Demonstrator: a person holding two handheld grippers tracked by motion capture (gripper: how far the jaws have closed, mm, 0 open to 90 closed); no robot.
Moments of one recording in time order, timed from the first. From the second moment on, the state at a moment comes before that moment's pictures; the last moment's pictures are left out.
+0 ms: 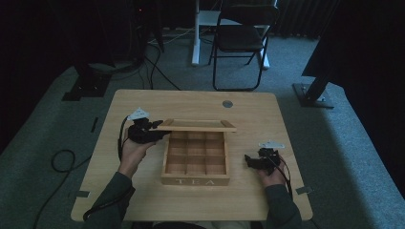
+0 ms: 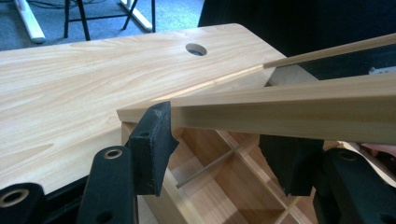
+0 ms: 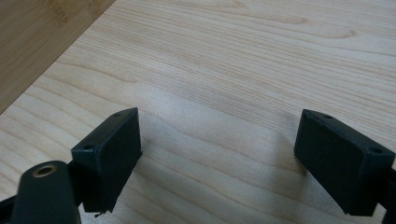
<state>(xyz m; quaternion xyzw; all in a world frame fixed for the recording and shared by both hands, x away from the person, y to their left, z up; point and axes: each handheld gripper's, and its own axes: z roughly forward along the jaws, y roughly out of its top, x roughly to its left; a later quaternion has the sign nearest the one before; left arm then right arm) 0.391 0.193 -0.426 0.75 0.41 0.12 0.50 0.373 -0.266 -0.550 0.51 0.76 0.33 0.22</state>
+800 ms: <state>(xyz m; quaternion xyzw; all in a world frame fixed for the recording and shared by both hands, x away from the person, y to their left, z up) 0.365 0.194 -0.434 0.78 0.41 0.13 0.46 0.372 -0.266 -0.550 0.51 0.76 0.33 0.22</state>
